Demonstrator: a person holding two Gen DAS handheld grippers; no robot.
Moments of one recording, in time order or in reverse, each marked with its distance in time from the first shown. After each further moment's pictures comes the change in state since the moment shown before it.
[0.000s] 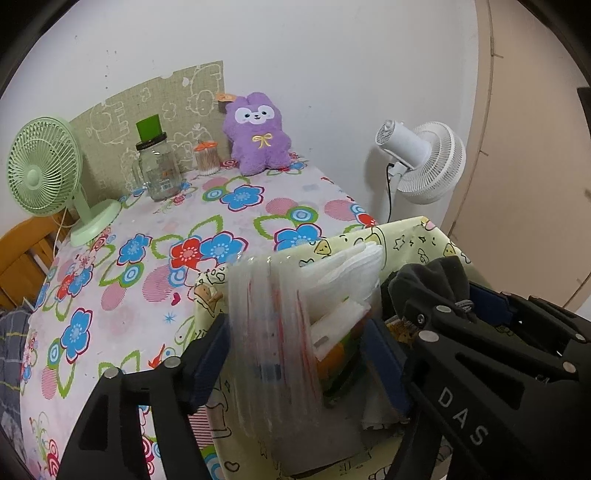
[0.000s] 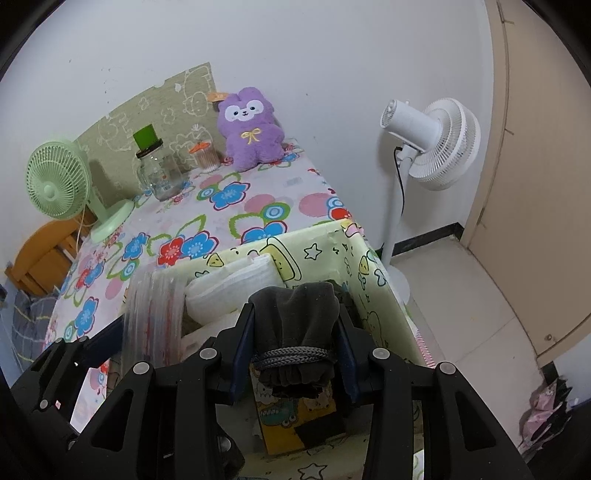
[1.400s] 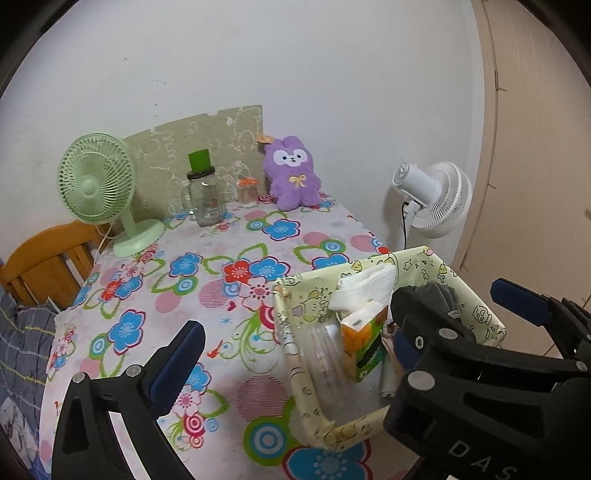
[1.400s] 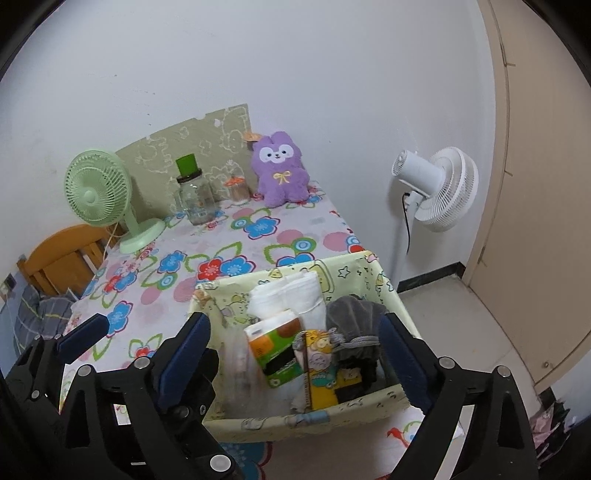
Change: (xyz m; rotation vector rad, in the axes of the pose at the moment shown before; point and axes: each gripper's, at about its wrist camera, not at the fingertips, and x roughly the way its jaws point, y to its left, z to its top) left arm -0.081 0.030 -0.024 -0.042 -0.155 0.071; right arm -0.075 0.036 -0.023 -0.065 -0.162 0.025
